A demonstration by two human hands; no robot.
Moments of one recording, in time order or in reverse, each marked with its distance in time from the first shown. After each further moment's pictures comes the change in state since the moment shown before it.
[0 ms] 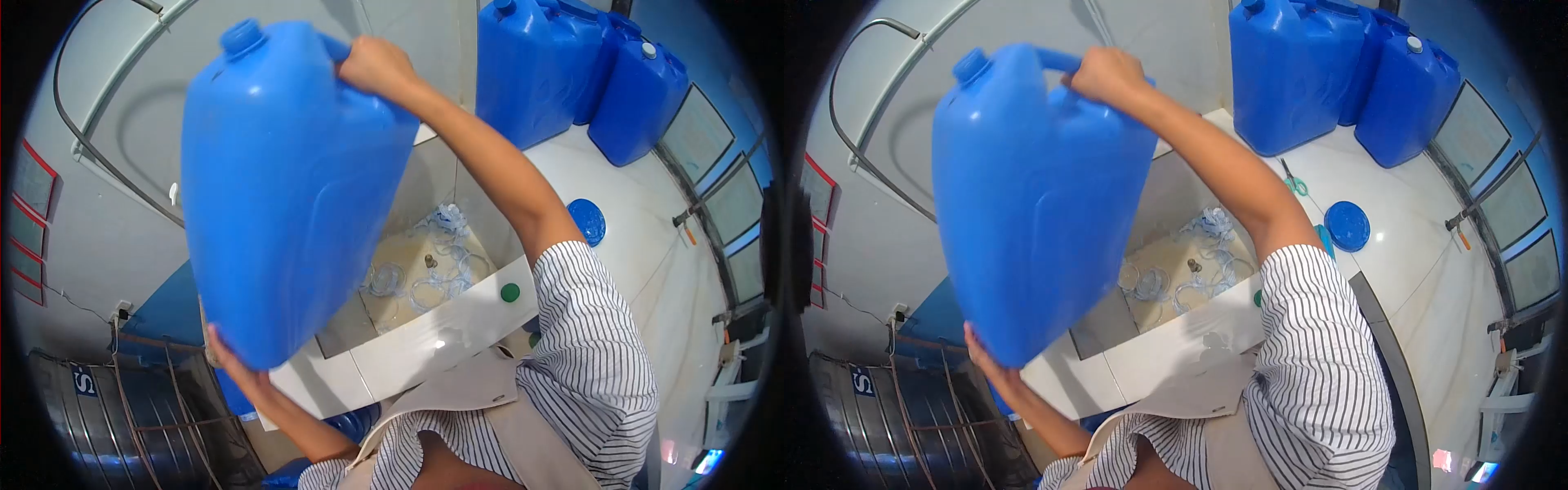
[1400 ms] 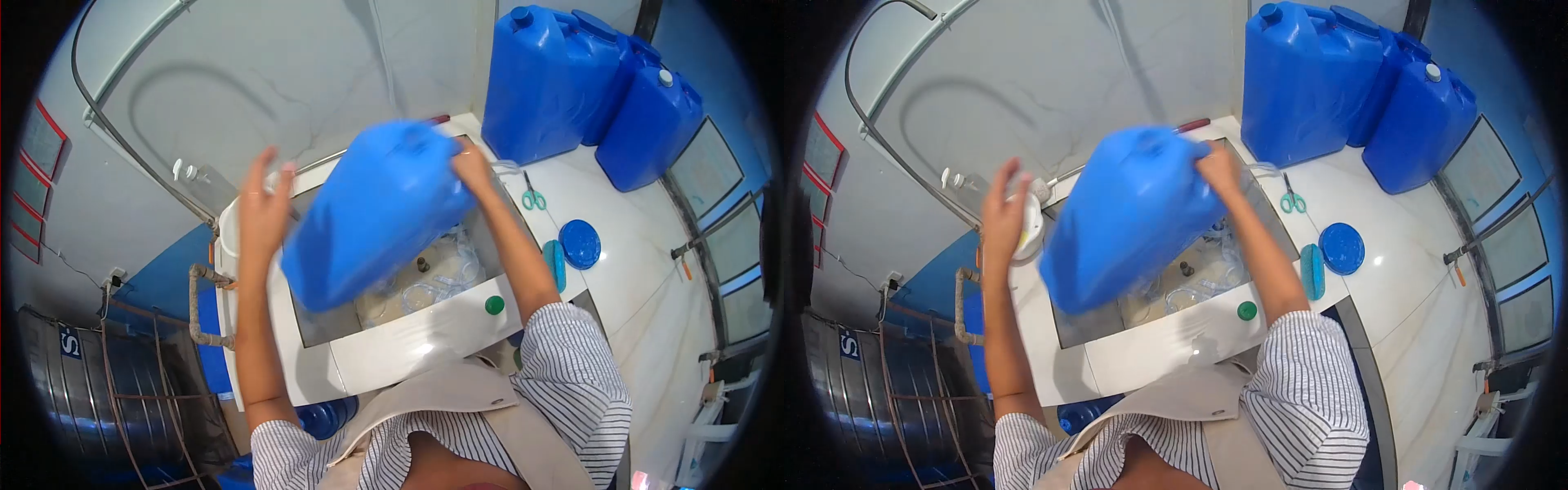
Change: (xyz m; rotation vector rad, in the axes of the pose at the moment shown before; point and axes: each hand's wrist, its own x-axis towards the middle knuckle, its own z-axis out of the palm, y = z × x) left_hand 0.026 0.017 0.198 0.970 -0.397 0.797; right_hand -0.116 0.192 0.049 0.162 0.014 0.351
